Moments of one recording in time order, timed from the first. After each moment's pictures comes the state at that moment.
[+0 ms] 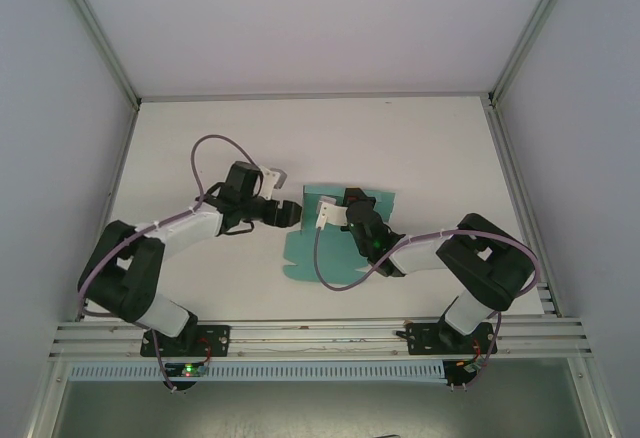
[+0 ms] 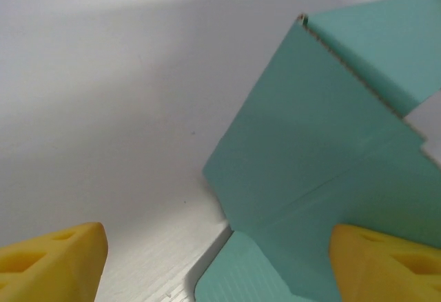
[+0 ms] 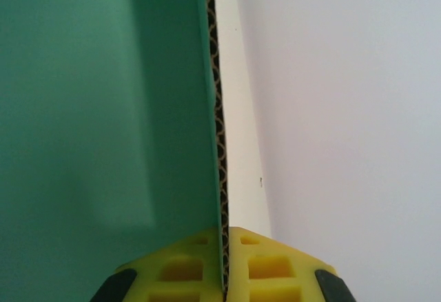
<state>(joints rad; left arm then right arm) -0.41 1.53 0.78 -0.11 0.48 -0.22 0.80 1.62 0.51 0.75 0.55 -1.09</state>
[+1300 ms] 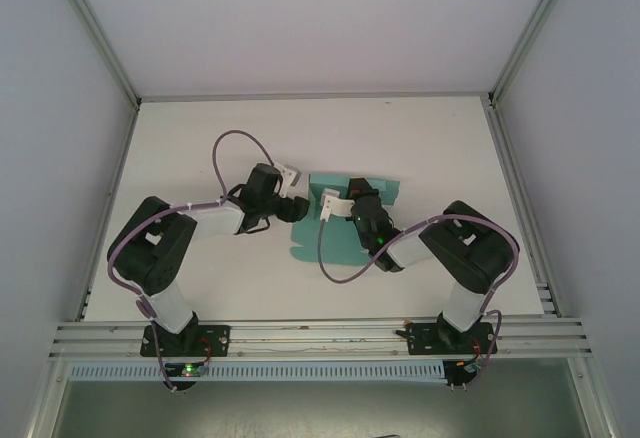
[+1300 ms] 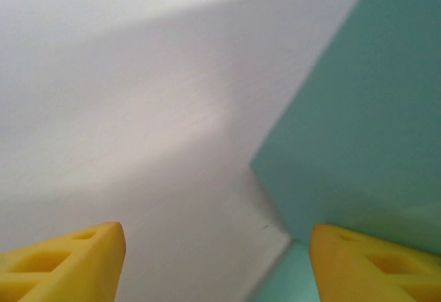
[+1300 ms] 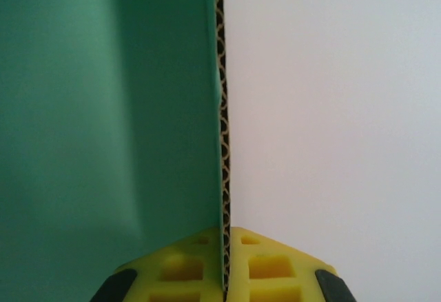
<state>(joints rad) -0.48 1.71 0.81 0.13 0.20 -0.13 0.72 1.76 0.50 1.03 0.53 -1.27</state>
